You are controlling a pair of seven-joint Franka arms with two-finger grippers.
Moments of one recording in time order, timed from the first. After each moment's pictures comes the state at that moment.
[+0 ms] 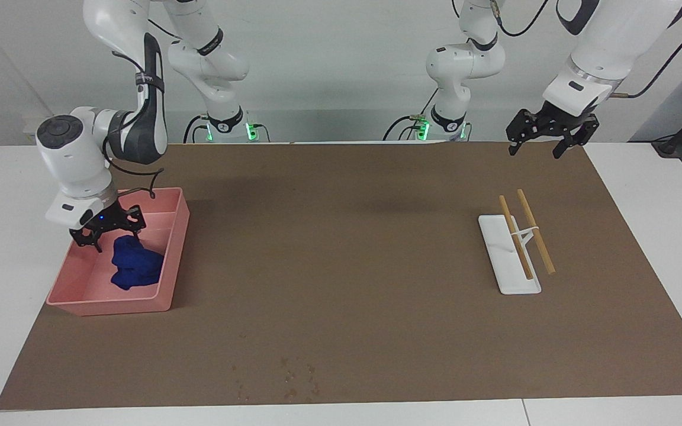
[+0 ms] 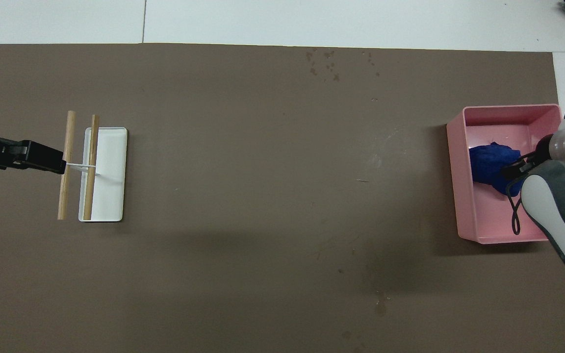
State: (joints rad) left arm 0.06 -0.02 -0.17 -1.56 -0.03 1.51 0.04; right arm -0.23 0.12 0.05 -1.98 -0.16 2.20 -0.55
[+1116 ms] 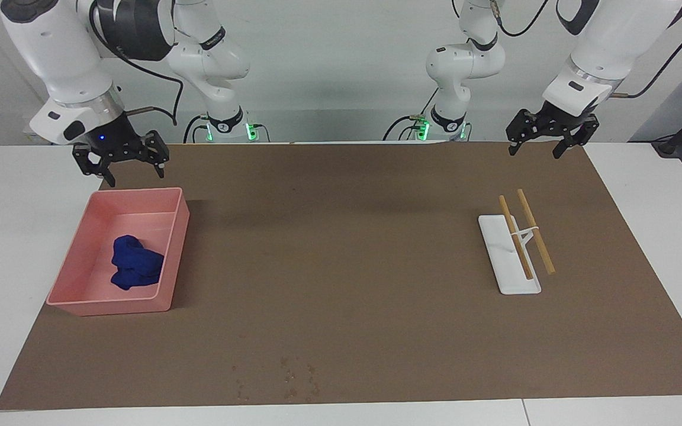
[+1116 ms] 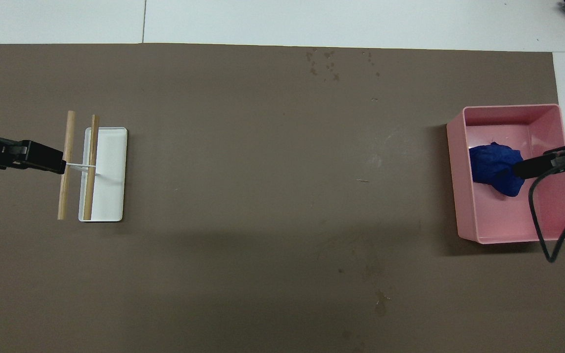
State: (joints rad) left arm 0.06 -0.02 -0.17 -1.56 -0.03 1.51 0.04; right arm -0.09 -0.07 0.07 -1.68 -0.02 1.63 -0.28
